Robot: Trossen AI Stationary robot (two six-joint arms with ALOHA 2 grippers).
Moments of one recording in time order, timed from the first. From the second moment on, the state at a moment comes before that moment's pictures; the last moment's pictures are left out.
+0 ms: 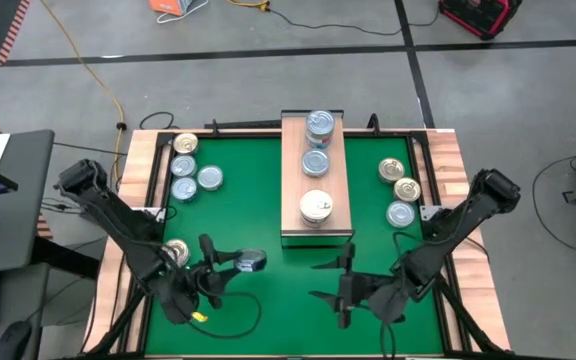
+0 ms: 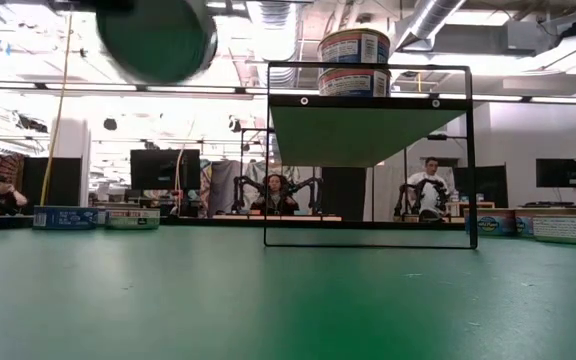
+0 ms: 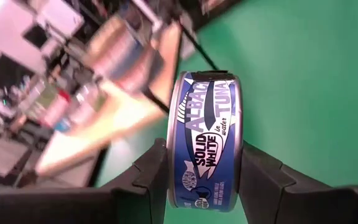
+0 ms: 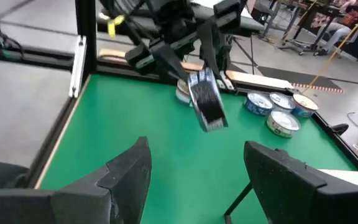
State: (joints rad) left arm -0.84 1.36 0.91 -0.28 -1.12 -0.05; right arm 0.72 1.56 1.18 -0.05 0.84 0.12
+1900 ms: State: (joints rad) left arm 0.53 1.77 1.55 0.09 0.21 1.50; right arm 0.26 0.93 0.81 -0.27 0.81 0.20
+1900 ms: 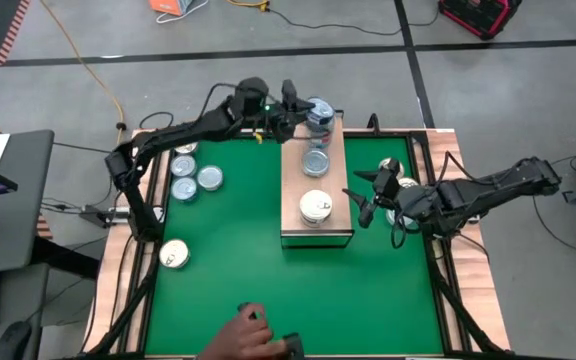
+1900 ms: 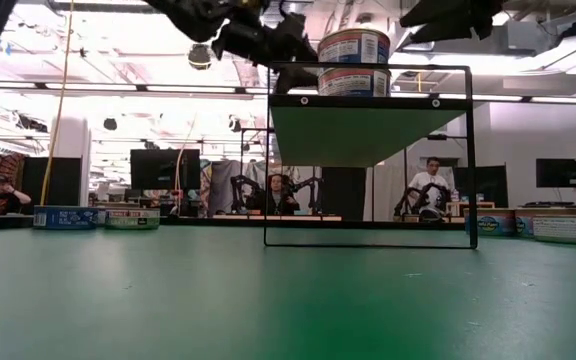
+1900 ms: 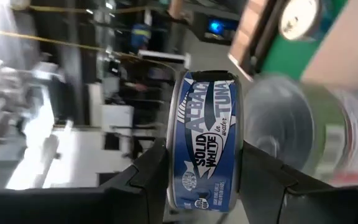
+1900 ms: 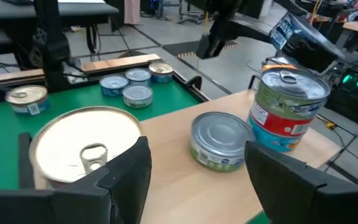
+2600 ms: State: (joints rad) left arm 0.55 1.83 1.63 -0.01 0.25 1.62; right arm 0.24 0.91 0.81 -0.29 0.82 0.22
